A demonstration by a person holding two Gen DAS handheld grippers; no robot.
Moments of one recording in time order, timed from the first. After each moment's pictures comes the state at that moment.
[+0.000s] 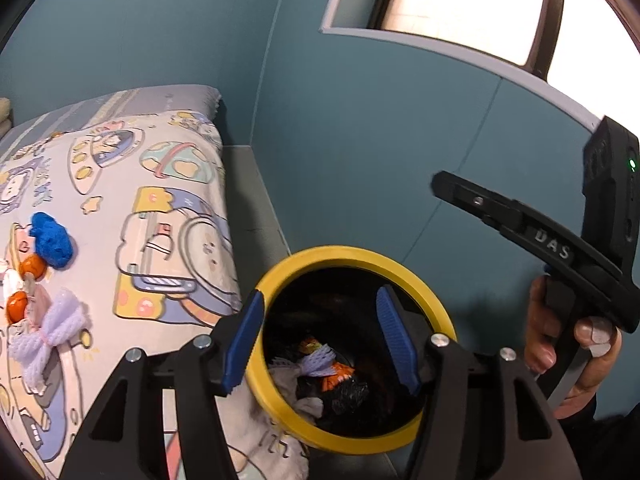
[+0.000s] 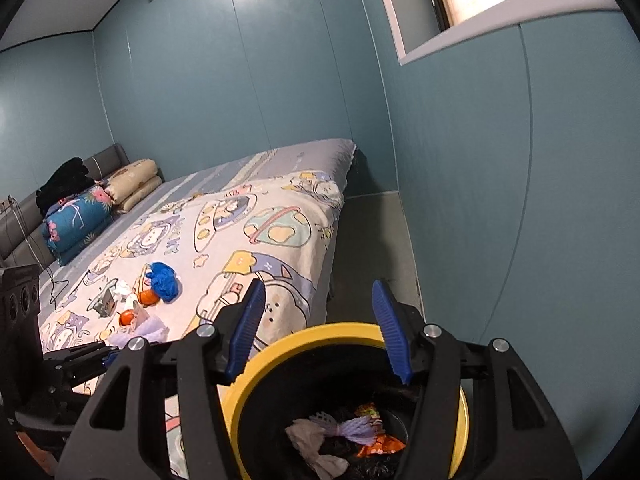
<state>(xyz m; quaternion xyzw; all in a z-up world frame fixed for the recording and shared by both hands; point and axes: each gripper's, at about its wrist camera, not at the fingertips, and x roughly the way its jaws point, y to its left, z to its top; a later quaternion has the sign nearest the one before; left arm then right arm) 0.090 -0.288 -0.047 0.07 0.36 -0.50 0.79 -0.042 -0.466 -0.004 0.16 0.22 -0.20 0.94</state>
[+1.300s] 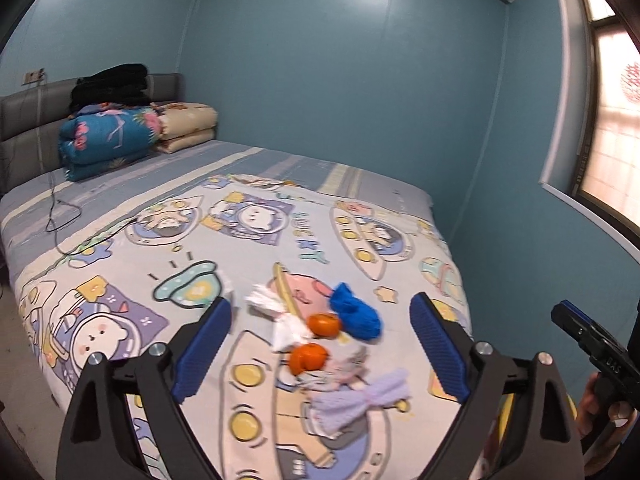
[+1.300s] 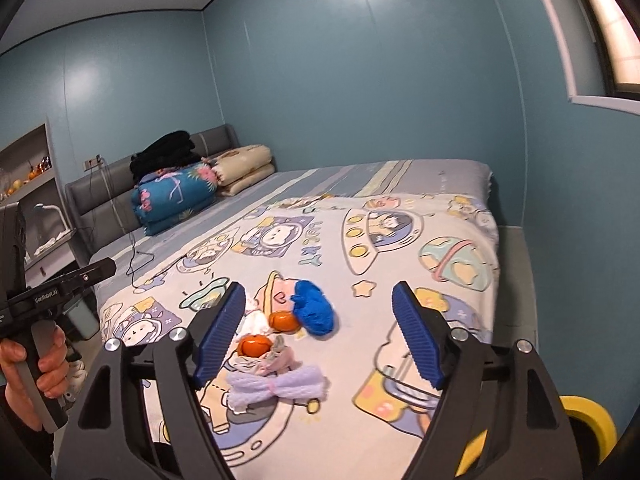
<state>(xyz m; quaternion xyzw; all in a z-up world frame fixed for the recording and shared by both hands) 0.236 0.013 0.035 -0.05 0.26 -0.18 0.95 0.138 -0.299 0.030 0.11 0.20 0.00 0.97</state>
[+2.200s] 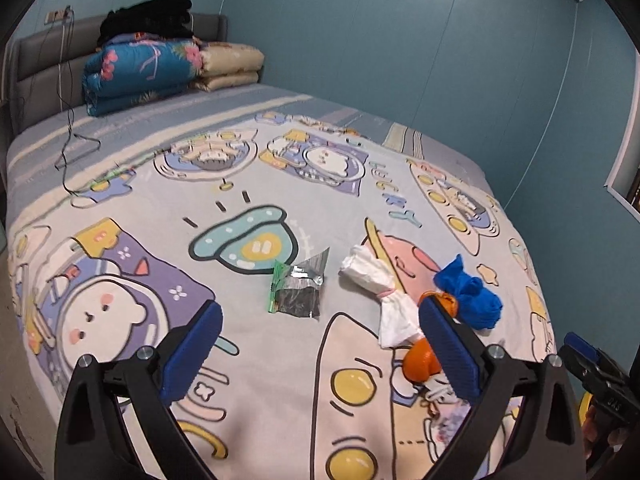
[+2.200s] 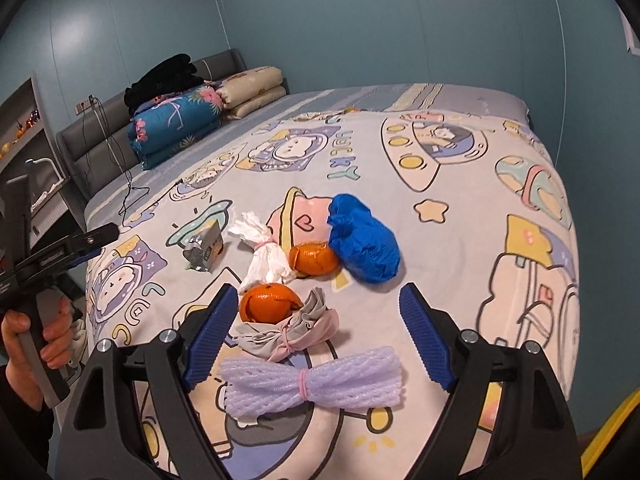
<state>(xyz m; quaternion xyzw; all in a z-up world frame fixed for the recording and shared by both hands) 0.373 0.089 -0.090 -0.08 0.35 -0.13 0.92 0.268 -0.224 -0.087 0.11 0.33 0.04 0.94</state>
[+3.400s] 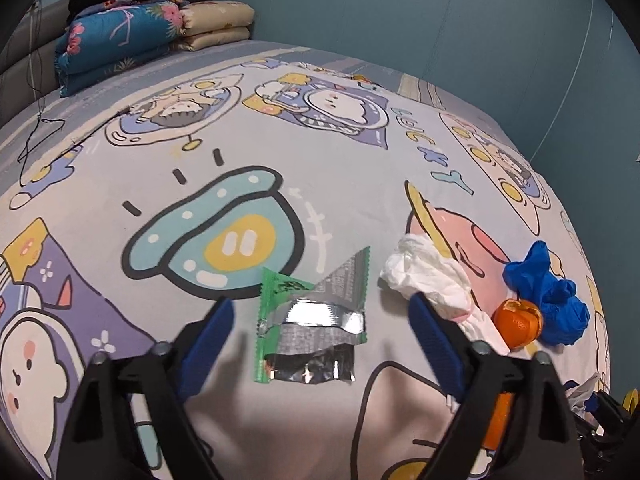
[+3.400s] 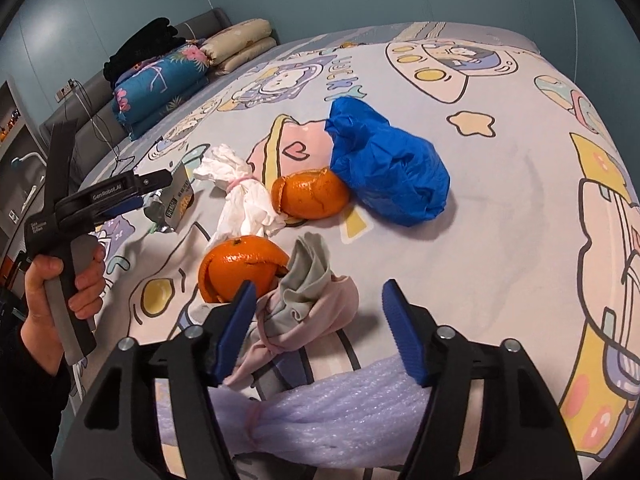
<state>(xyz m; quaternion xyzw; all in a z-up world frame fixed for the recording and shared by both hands) 0.492 0.054 -0.174 -0.05 0.42 -0.14 0.90 0.326 -0.210 -0.174 0.14 0.41 0.04 0.90</state>
